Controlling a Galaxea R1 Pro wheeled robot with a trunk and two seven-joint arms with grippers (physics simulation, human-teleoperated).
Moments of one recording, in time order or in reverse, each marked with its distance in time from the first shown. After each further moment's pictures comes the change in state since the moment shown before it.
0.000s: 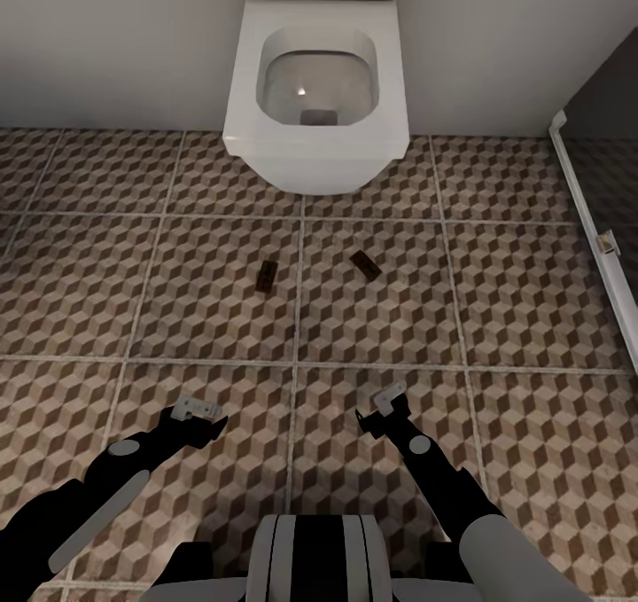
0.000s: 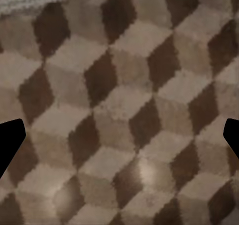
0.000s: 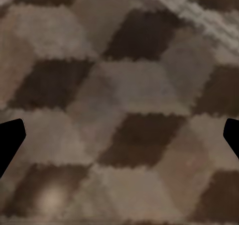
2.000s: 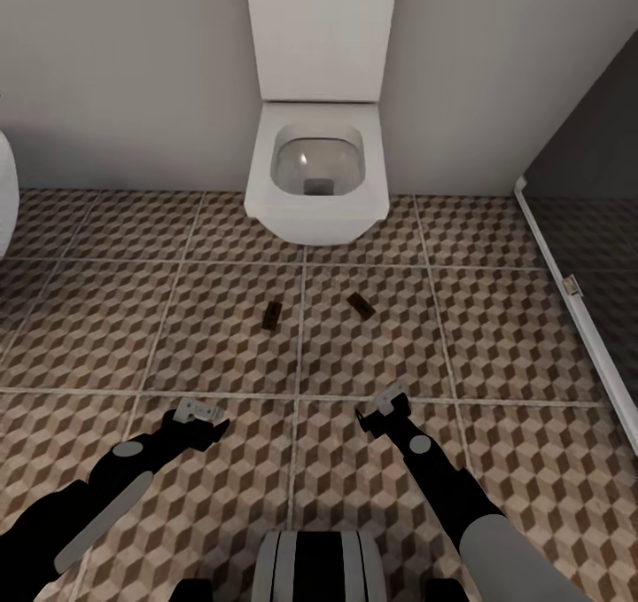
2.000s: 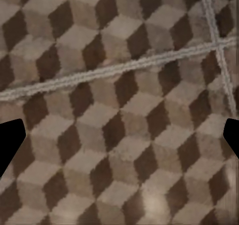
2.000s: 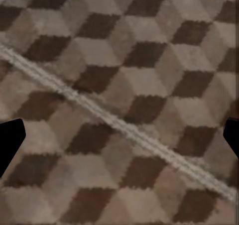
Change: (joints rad) left arm 0.000 -0.017 -0.001 0.023 0.000 0.003 0.000; right arm 0.000 -0.002 0.000 -0.005 0.000 -0.002 0.001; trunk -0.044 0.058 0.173
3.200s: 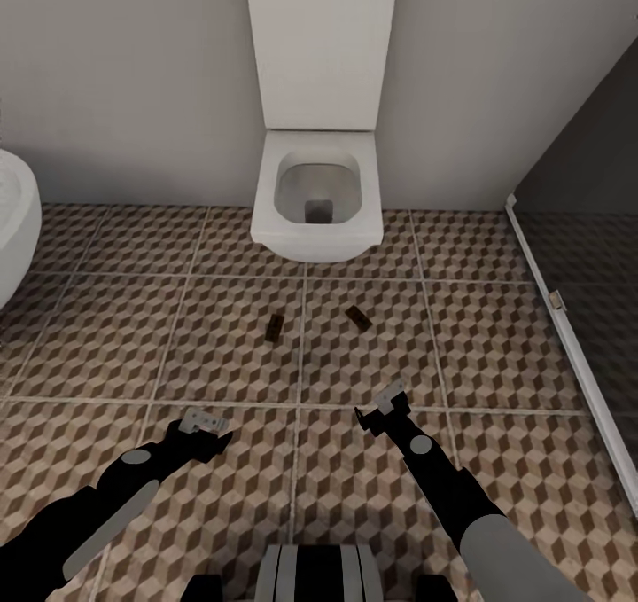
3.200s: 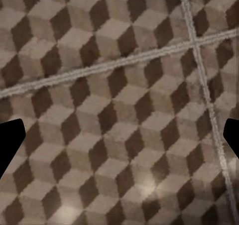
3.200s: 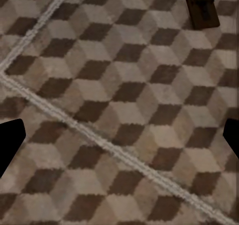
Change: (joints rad) left arm 0.000 -0.017 -0.041 0.050 0.000 0.000 0.000; right arm 0.000 -0.002 0.000 -0.001 0.000 -0.029 0.000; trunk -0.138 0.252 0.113
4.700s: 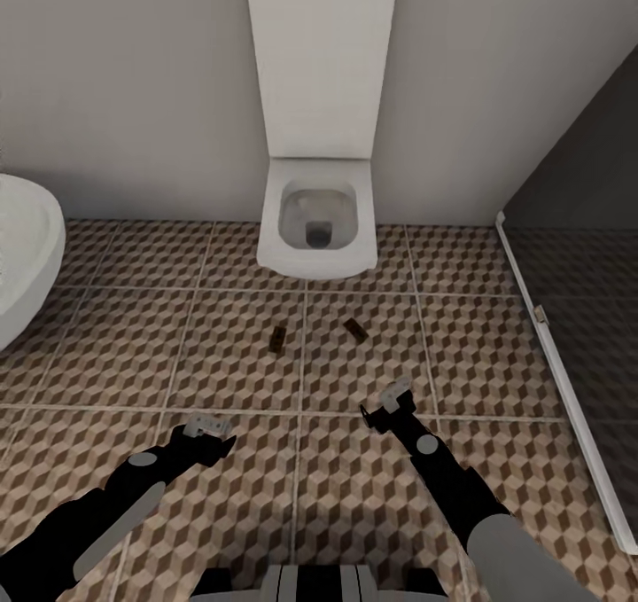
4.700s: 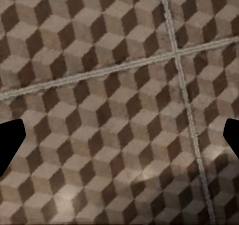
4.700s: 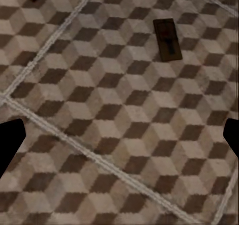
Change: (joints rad) left arm 0.000 -0.031 0.000 0.042 0.000 -0.003 -0.001; right arm 0.000 -0.025 0.003 -0.007 0.001 -0.023 -0.002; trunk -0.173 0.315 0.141
